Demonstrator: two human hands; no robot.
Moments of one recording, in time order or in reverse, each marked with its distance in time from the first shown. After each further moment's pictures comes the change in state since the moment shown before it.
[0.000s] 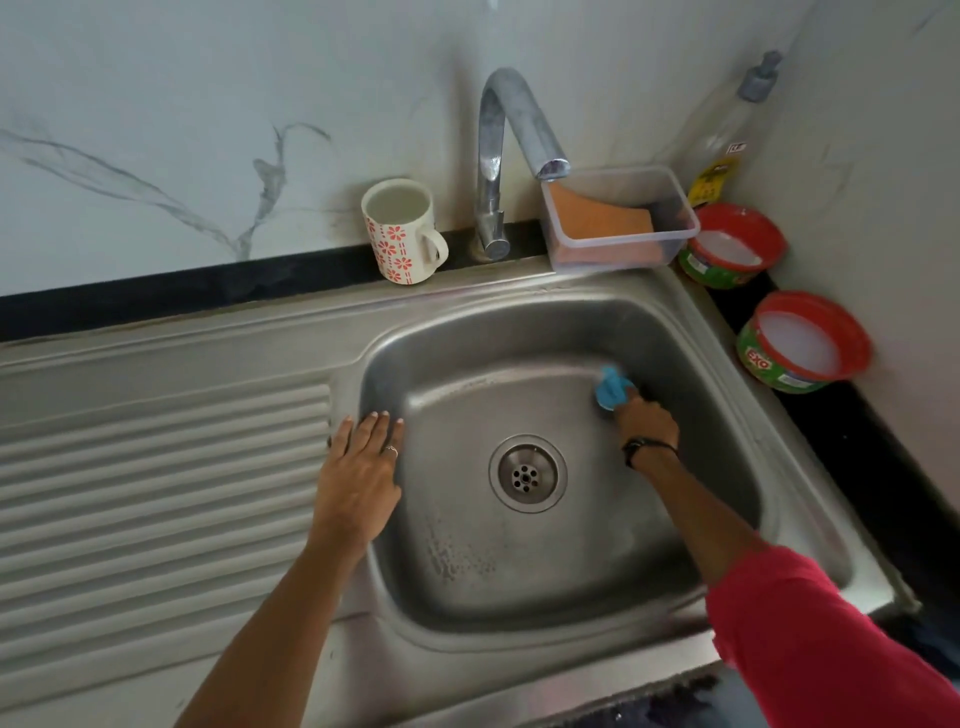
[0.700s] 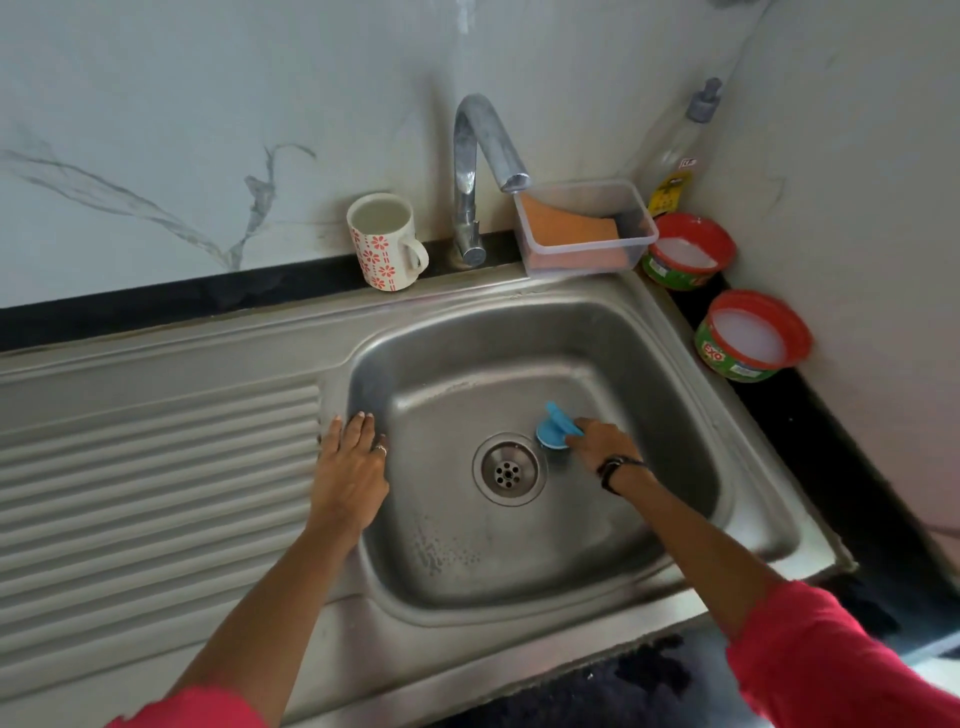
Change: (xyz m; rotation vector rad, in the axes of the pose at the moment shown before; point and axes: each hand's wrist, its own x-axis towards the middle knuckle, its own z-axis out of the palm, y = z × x) left_hand -0.004 0.008 -0.011 0.175 -0.153 -0.032; right_hand -0.057 -0.002 -0.015 0.158 -0.245 -0.170
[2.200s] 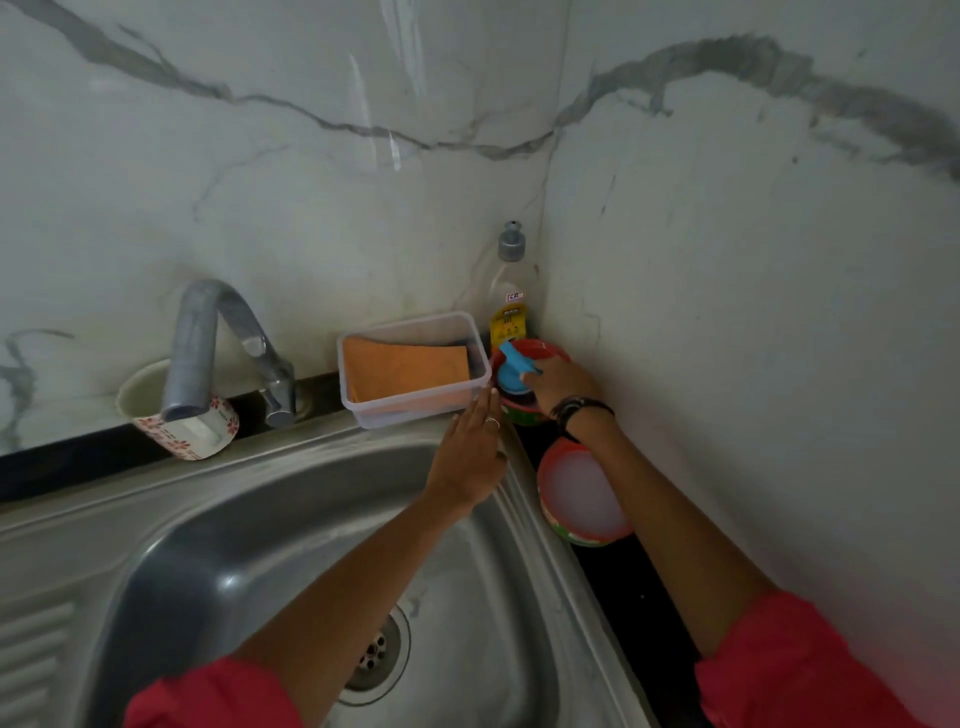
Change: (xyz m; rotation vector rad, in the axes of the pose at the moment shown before) left_hand 0.224 0.256 -0.187 -0.762 0.159 0.264; right_hand 0.125 0.051 -0.251 0.185 0.276 -0.141
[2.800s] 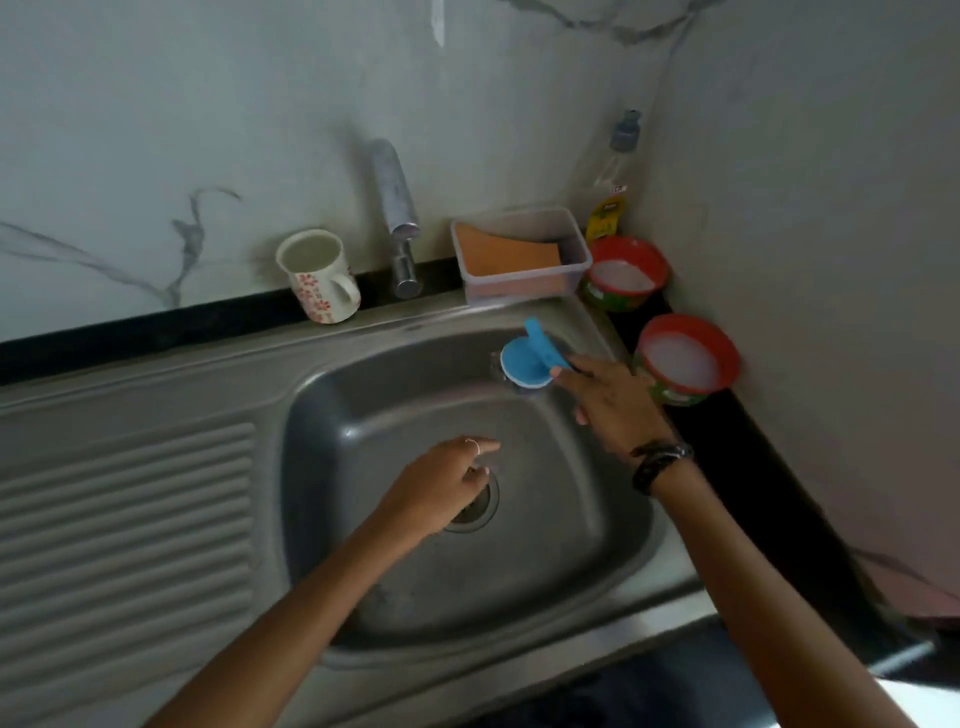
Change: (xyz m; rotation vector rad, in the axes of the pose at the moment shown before) left_hand -0.224 -0.079 -0.055 -0.203 -0.221 -0.126; right_hand -0.200 -0.058 0.060 0.464 -0.012 -0.099
